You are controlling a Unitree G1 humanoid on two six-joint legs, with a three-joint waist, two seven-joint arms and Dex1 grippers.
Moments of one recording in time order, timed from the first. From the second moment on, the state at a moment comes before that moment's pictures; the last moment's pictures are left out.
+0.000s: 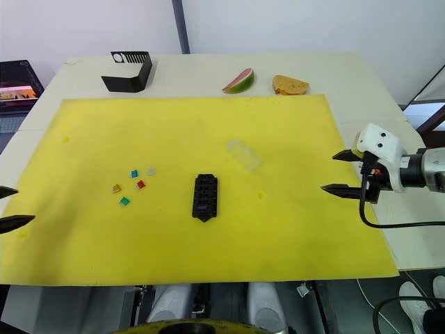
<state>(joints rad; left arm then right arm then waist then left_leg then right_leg) 0.23 1.18 0.68 0.19 -0.34 0.31 -1.37 -0.24 -1.20 -0.20 -0.11 0.38 0.53 1.25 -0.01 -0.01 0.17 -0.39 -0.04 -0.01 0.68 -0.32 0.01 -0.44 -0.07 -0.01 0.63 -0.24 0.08</state>
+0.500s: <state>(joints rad) -0.03 1.03 0.36 0.01 -0.52 0.61 -1.32 -0.67 -0.90 0.10 -0.25 0.44 0.70 1.19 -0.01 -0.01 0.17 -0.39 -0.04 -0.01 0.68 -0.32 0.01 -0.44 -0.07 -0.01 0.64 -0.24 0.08</state>
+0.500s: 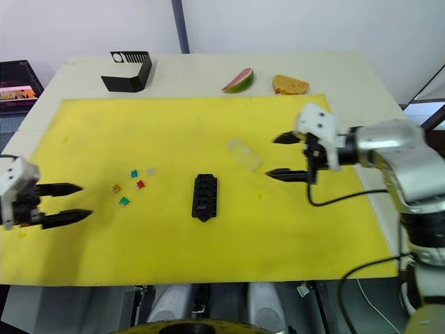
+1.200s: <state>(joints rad) -0.43 0.98 0.20 0.52 -0.62 1.06 -1.30 -0.86 -0.64 0.38 -0.29 0.41 0.80 1.14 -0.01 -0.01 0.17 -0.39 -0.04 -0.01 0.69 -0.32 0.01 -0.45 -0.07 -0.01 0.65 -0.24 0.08</state>
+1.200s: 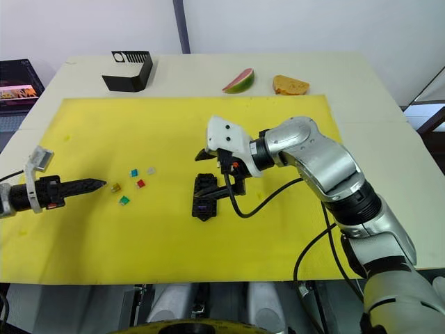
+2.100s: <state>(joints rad) -0.44 0.89 0.17 0.52 -0.60 1.08 -1.28 -0.85 -0.64 0.38 -0.36 0.42 0.87 1.09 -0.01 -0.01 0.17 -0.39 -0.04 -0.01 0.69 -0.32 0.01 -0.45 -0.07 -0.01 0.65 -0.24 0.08</state>
